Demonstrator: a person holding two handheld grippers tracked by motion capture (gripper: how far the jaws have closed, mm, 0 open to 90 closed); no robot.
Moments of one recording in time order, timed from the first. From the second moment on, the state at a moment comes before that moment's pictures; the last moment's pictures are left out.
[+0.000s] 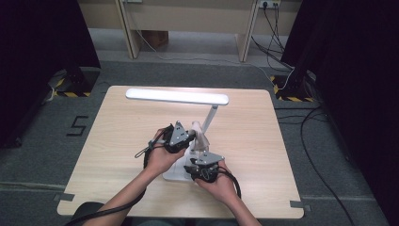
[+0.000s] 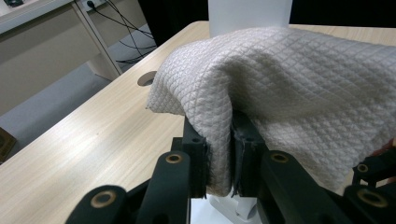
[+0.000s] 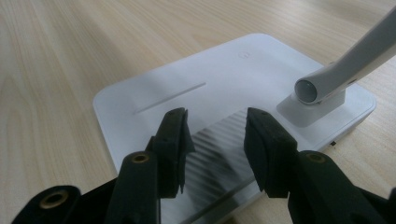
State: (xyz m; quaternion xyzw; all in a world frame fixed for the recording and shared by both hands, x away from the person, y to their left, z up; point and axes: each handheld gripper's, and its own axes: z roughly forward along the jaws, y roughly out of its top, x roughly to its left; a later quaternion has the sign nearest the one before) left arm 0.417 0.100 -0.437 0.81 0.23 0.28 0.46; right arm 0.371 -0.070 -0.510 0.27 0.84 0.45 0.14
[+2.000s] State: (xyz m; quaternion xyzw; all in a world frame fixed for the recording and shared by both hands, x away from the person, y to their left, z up) left arm 0.420 0.111 -0.482 0.85 0.24 0.25 0.40; right arm 0.371 -0.069 -0.510 0.27 0.84 0.45 0.14
